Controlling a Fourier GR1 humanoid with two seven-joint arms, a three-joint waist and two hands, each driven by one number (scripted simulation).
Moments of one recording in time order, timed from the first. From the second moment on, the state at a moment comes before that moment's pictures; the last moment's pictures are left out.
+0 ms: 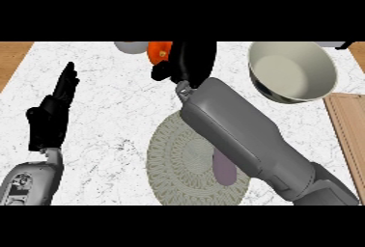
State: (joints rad) left arm -0.24 0.24 0.02 -1.56 -0.14 0.15 0.16; right arm -1.15 -0.04 0.53 -0.97 0.79 -0.55 1.08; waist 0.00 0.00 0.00
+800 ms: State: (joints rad) left arm -0.24 0.24 0.03 -1.60 -0.15 0.14 0.19; right arm -0.94 -0.31 0.26 -0.88 0.82 -0.71 0.83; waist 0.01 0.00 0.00
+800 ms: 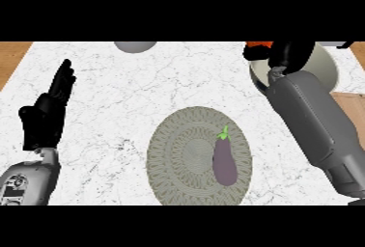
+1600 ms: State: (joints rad) left arm -0.25 0.21 0.02 -1.60 -0.16 0.13 0.19; right arm -0.91 -0.43 0.01 -0.47 0.65 -0.76 0.42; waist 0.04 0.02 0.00
